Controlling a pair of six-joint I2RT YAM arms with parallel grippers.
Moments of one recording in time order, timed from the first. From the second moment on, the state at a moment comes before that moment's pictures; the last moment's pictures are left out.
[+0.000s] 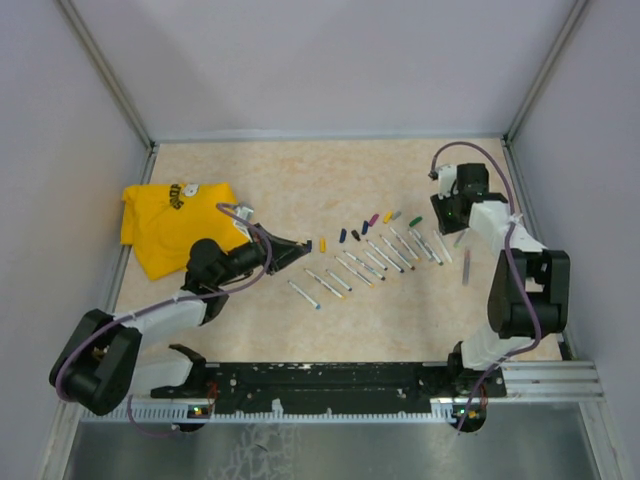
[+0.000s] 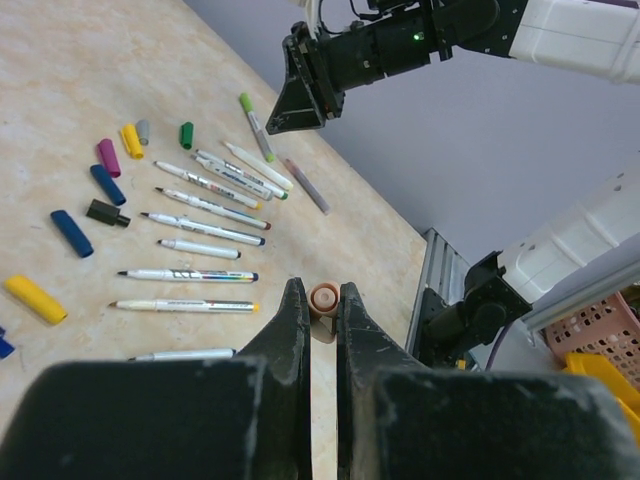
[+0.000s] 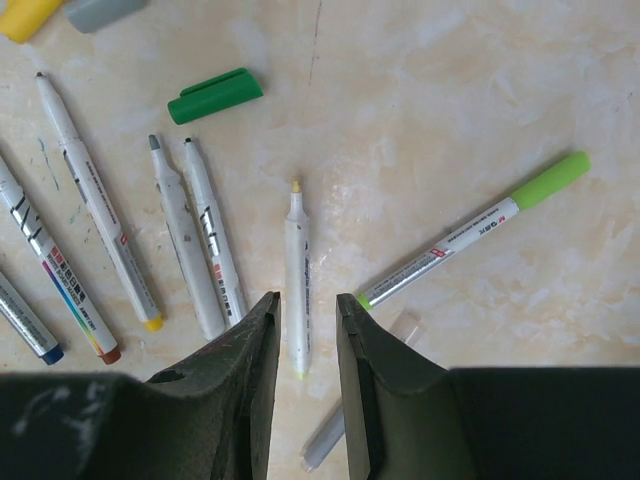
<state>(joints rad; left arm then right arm) -0.47 1.20 0.35 1.01 0.61 -0.74 -0.02 1.59 1.09 -0.49 -0.08 -0.35</state>
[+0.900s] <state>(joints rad) -0.80 1.77 0.89 0.97 0.51 -0.63 -0.10 1.50 1.09 -0.46 -0.19 -0.33</state>
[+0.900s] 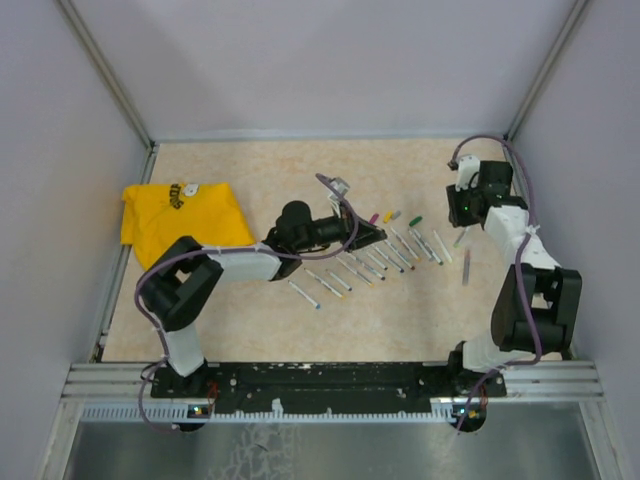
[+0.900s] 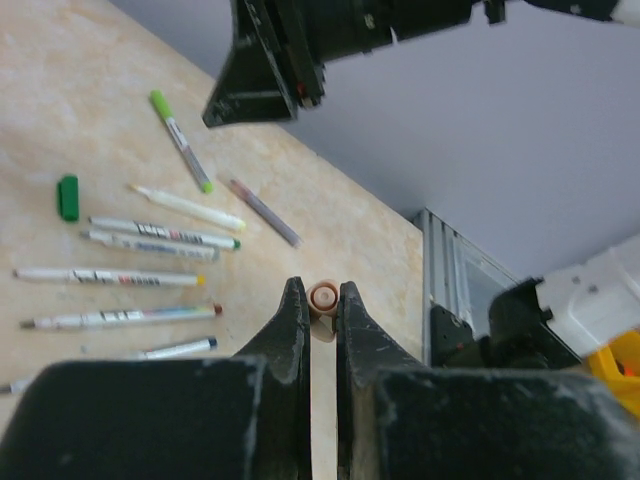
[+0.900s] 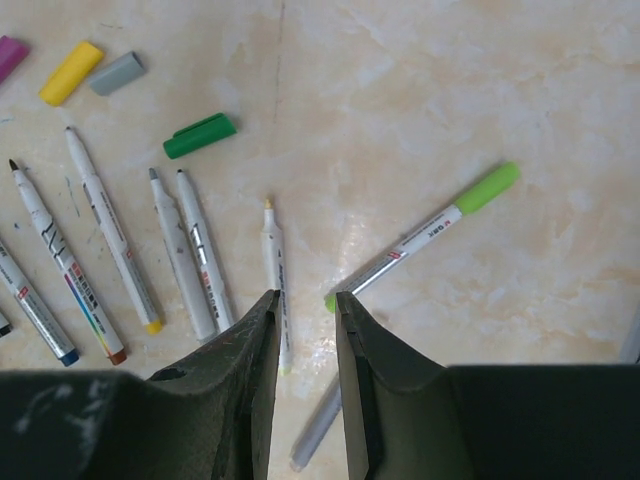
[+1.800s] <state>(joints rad) -0.88 2.71 2.19 0.42 0.23 -0.45 -0.23 1.39 1.06 -0.40 -0.25 -0.26</state>
